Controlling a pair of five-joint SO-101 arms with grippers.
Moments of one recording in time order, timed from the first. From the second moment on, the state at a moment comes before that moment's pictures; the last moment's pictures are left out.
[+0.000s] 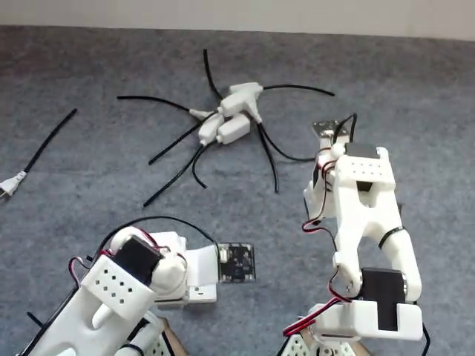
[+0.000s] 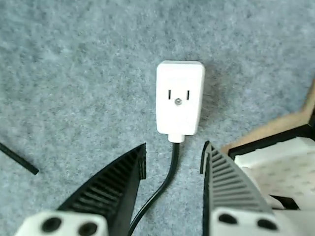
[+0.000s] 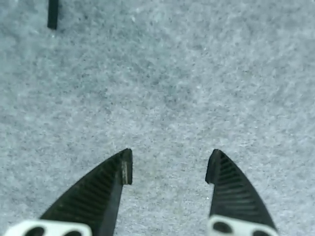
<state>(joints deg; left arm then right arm) 29.2 -58.9 59.5 91.3 -50.4 -1.0 -4.8 26.2 76.0 15.3</state>
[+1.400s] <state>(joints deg) 14.0 -22.0 49.5 72.0 -69.8 -1.1 -4.8 26.2 76.0 15.3</state>
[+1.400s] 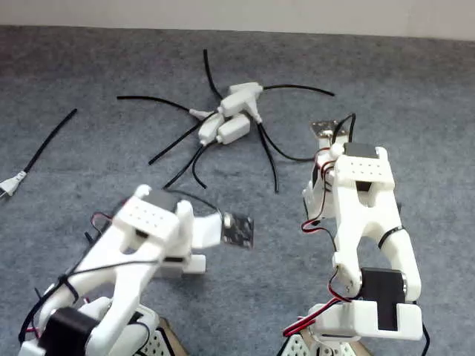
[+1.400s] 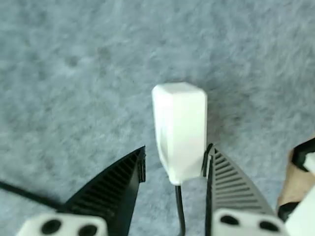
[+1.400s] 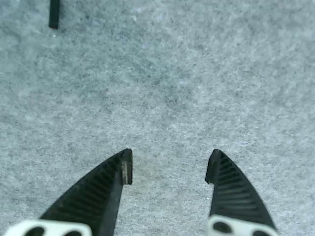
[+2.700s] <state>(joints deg) -41.8 38.7 -34.6 82.0 -37.1 -8.6 -4.8 27.8 76.0 15.3</state>
